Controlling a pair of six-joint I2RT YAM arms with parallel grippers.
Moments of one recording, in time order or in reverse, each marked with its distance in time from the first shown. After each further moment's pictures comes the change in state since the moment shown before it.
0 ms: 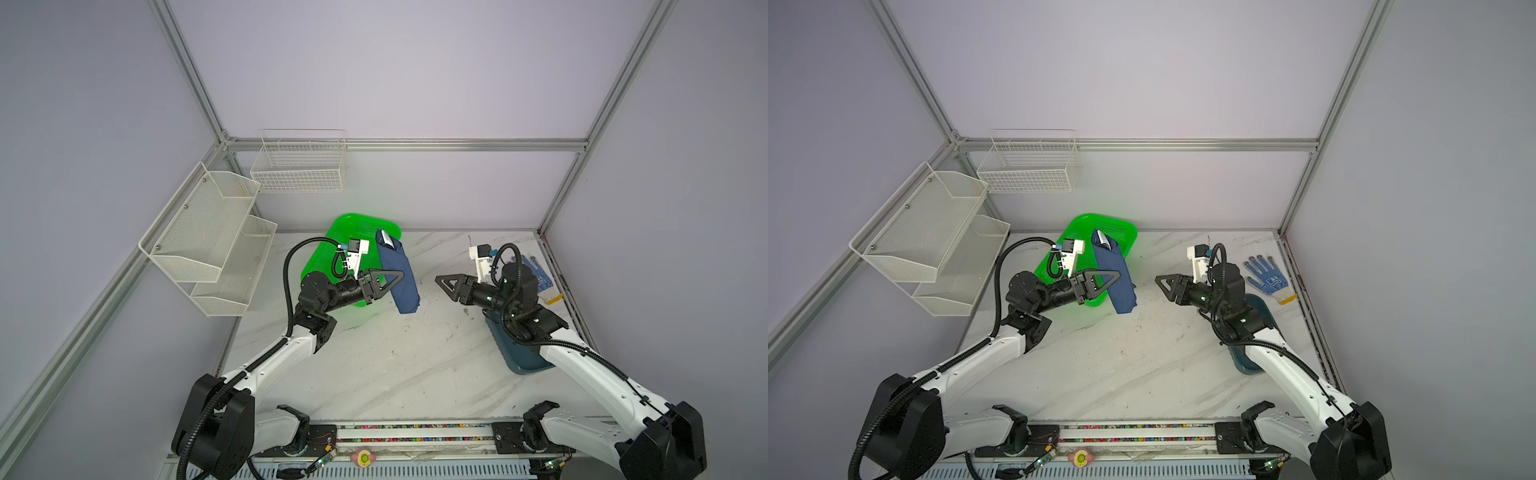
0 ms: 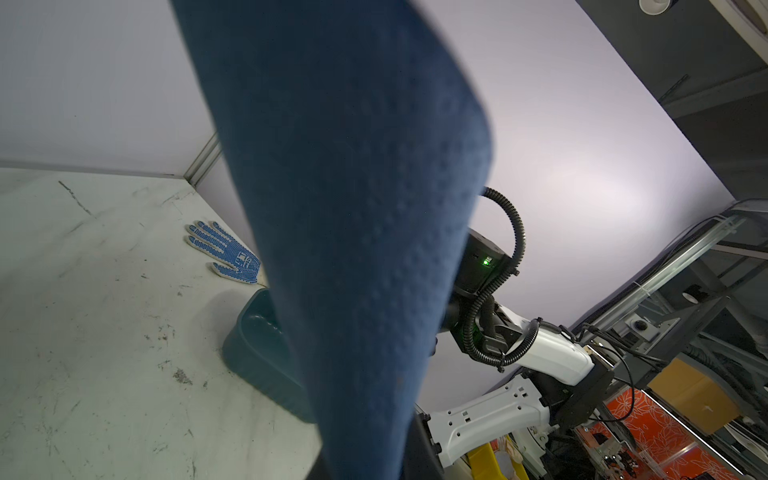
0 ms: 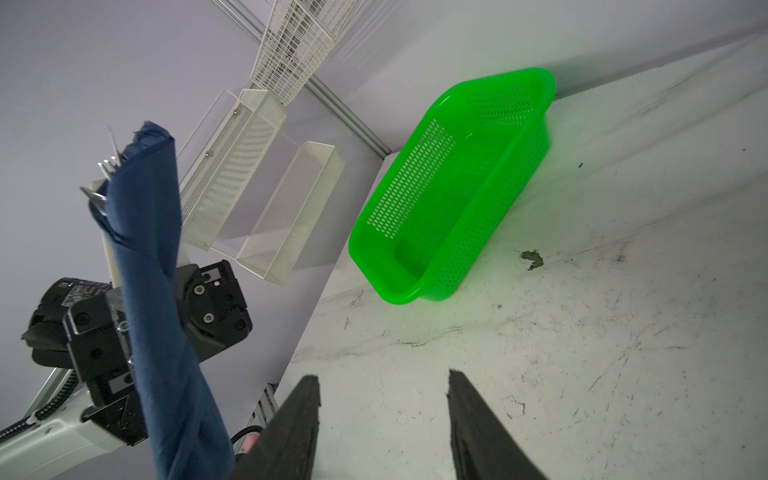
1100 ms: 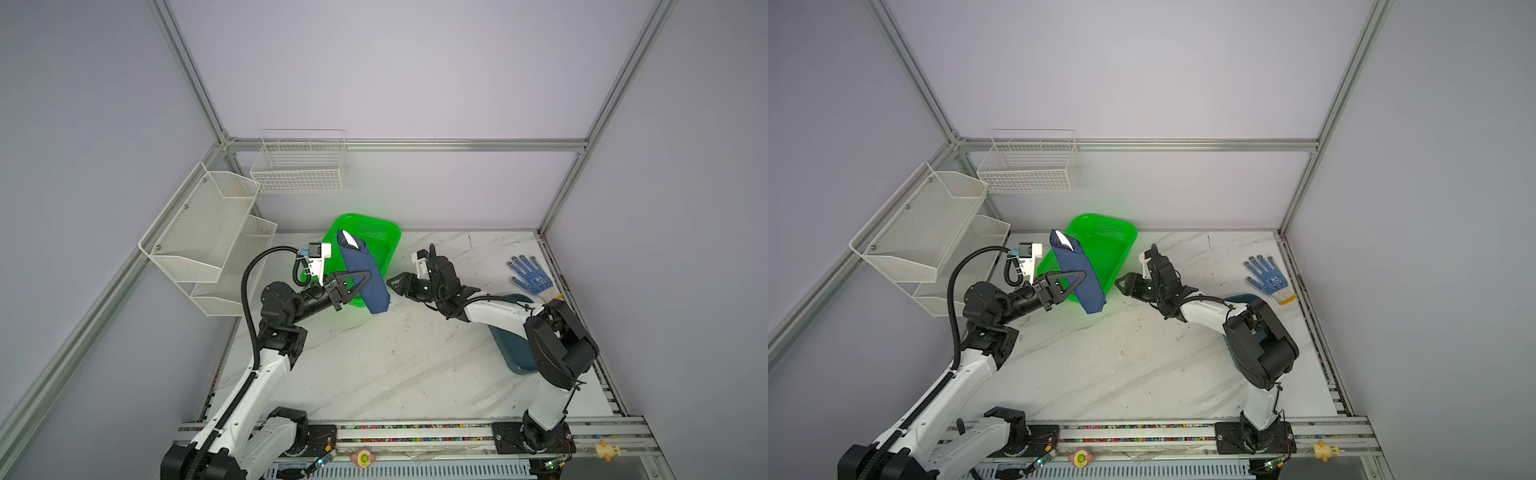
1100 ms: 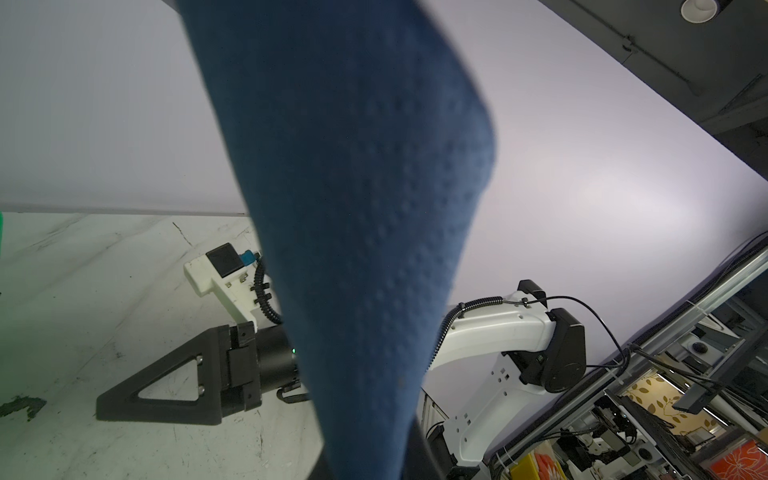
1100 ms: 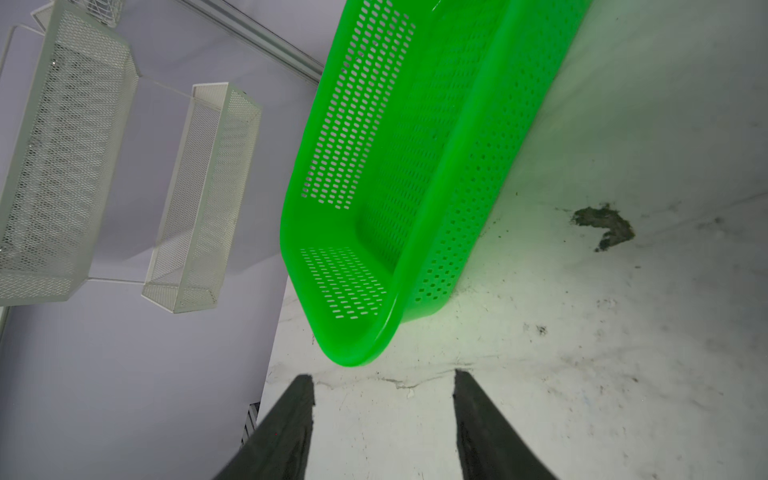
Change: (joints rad) left arm 0.218 -0.276 -0.064 -0.229 0.059 0.068; right arm 0.201 0.711 0.320 0.195 0.113 0.178
